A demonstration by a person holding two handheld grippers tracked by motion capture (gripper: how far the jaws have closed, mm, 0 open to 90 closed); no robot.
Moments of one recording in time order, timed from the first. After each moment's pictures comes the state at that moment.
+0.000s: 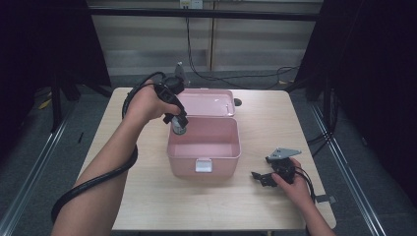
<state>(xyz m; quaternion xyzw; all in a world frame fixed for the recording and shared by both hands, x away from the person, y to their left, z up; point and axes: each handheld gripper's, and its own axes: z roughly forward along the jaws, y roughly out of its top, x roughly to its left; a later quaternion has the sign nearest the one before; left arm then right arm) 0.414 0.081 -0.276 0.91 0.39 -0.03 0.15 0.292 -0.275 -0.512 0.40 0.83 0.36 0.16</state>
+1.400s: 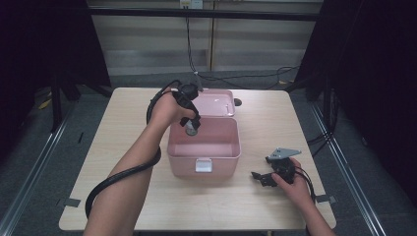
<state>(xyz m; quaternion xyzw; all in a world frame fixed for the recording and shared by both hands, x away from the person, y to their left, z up) 0.439 0.045 -0.325 0.91 0.40 -0.03 0.15 0.293 -0.275 -0.512 0.40 0.83 0.36 0.16</state>
